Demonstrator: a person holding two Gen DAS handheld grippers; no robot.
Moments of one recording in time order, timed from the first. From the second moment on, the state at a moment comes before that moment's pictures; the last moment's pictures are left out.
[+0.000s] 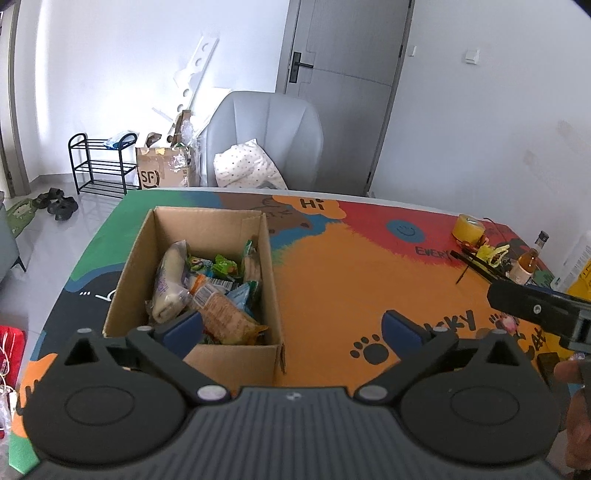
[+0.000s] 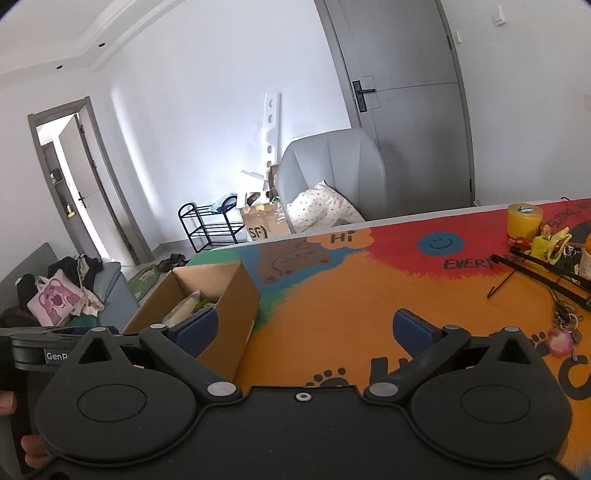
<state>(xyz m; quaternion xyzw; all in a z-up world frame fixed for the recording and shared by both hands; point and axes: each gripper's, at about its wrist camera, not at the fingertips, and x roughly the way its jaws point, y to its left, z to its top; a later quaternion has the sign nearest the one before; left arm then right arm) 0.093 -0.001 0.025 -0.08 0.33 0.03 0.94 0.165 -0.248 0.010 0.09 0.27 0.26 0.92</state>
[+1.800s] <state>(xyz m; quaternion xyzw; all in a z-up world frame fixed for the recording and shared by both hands) -0.001 0.022 0.061 -0.06 0.29 0.03 0.95 0.093 -0.245 0.045 0.05 0.27 0.30 0.91</state>
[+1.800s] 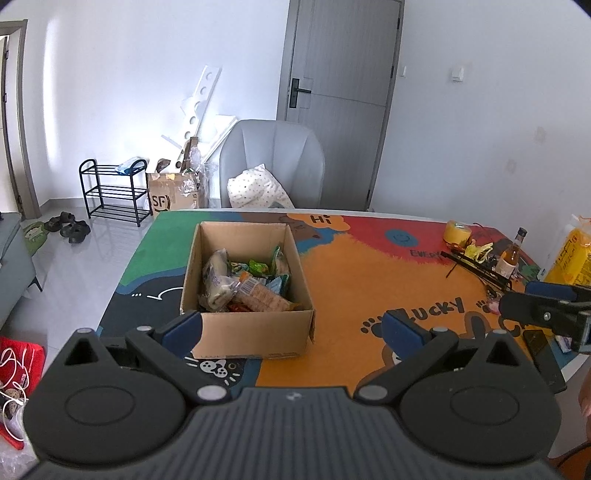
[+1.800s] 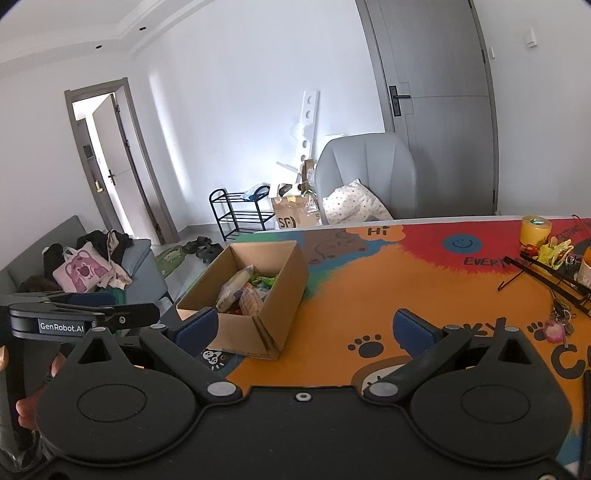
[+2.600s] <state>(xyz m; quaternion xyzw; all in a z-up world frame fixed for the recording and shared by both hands) 0.003 0.019 0.053 -0.06 0.30 0.03 0.95 0.095 -0.245 0.043 0.04 0.27 0.30 0.91</state>
